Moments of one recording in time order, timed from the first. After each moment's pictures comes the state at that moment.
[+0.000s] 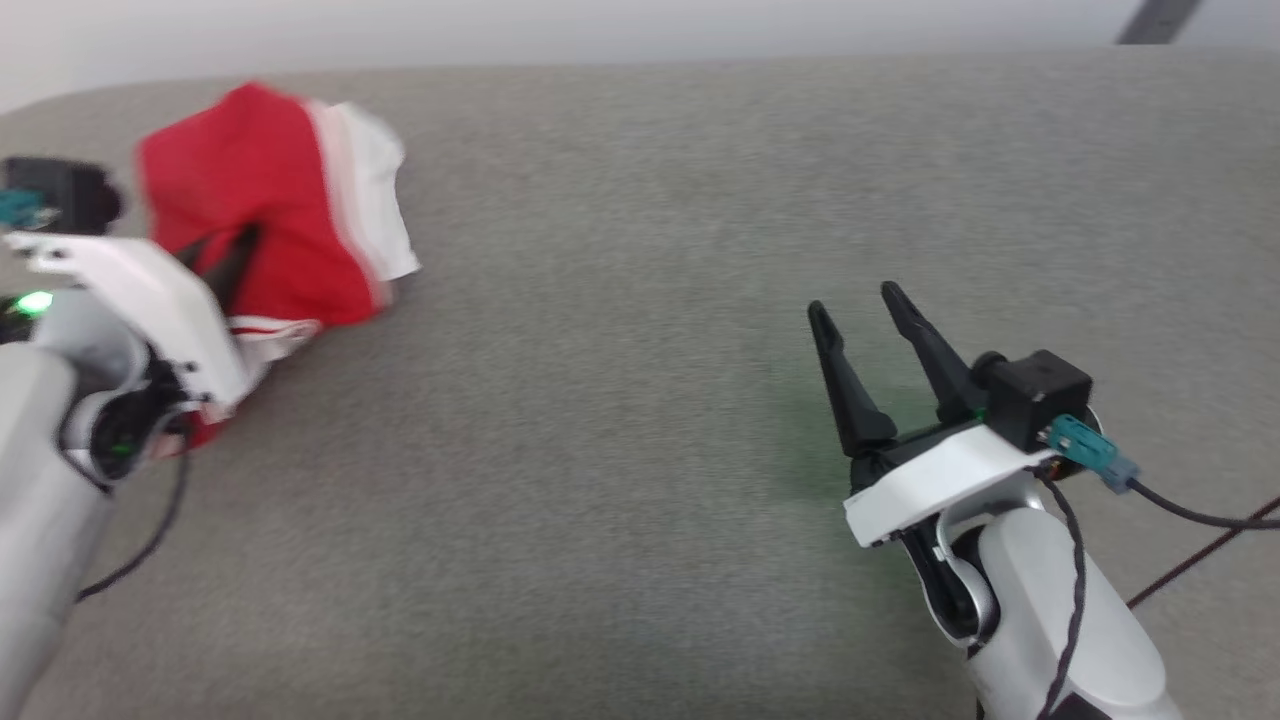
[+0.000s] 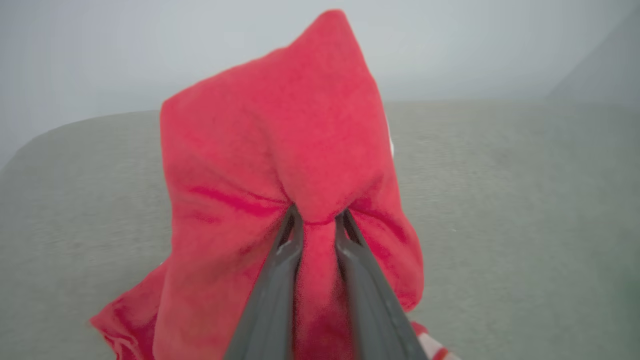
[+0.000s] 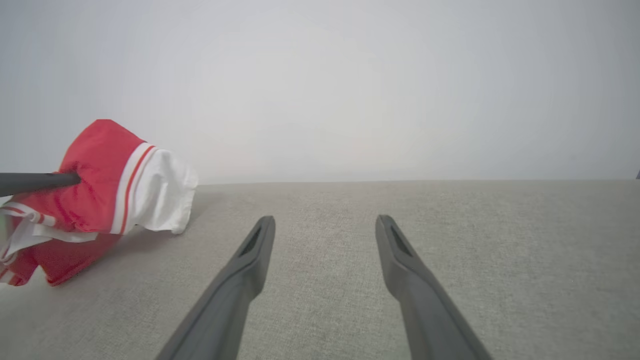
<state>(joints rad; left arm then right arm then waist) -0.82 0.66 -0.65 0.66 -0.99 -0.13 0.14 -0.41 -0.07 0.26 0.42 0.34 0.13 -0.26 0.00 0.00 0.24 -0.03</state>
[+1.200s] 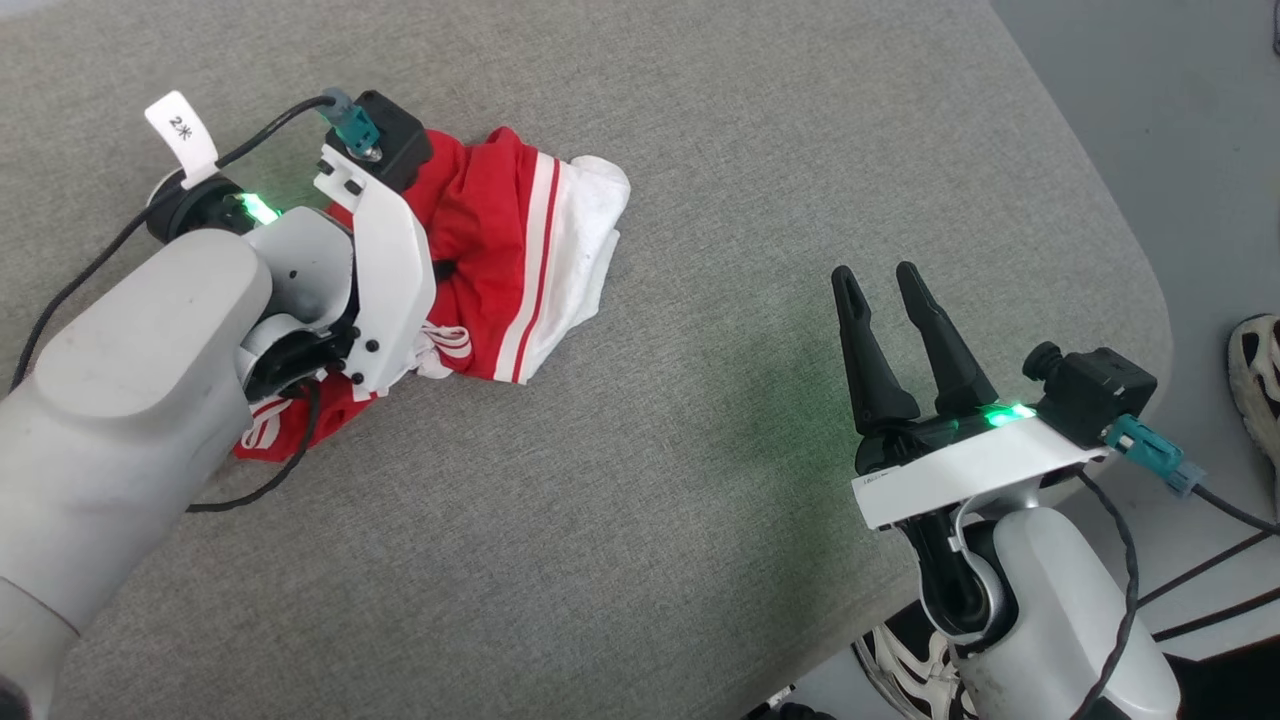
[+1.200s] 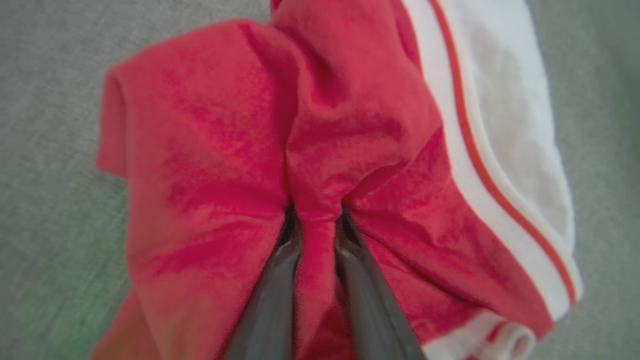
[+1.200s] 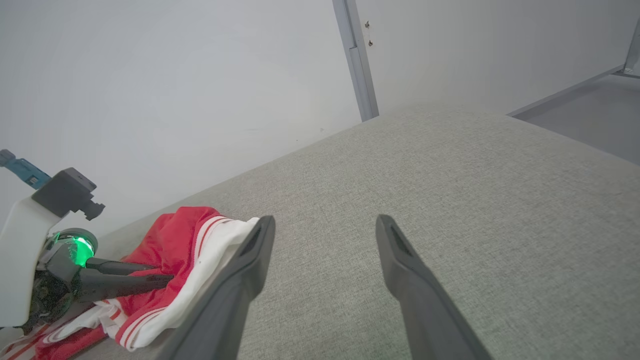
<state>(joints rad) -1.10 0.57 -1.09 0.60 -0.91 -0.14 0.54 -0.38 -0.05 0.25 0.30 0.62 0.13 -0.26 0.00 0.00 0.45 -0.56</state>
